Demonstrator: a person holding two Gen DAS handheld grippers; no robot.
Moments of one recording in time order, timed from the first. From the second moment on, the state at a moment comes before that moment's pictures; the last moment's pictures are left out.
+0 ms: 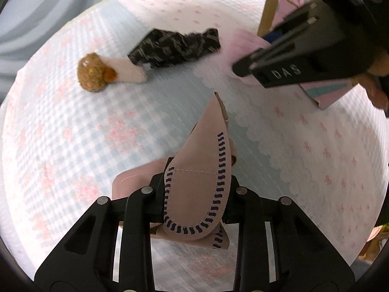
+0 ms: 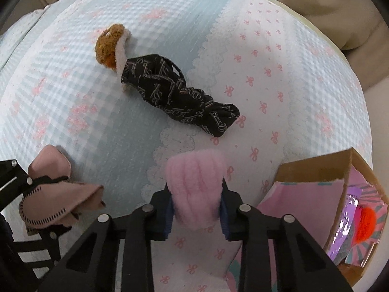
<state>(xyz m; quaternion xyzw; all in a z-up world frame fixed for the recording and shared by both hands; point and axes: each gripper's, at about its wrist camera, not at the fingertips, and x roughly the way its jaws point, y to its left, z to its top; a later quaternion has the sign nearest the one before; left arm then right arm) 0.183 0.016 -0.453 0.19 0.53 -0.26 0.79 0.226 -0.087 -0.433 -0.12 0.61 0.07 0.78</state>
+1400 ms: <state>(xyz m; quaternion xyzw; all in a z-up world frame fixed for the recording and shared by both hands) 0.121 -0.059 -0.127 0.09 0.41 -0.20 0.89 0.070 -0.206 -0.106 -0.01 0.47 0.03 0.88</state>
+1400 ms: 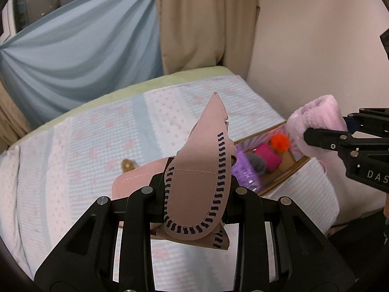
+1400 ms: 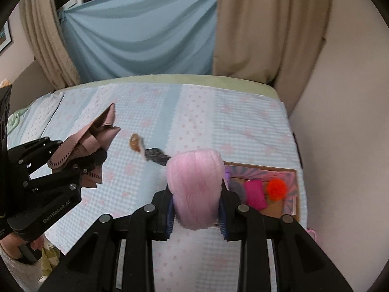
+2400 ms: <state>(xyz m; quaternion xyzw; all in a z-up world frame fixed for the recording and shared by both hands) 0.194 -0.261 -0.252 0.03 0.53 -0.24 0.81 0.113 -0.418 -0.245 0.13 0.56 0.00 0.82</state>
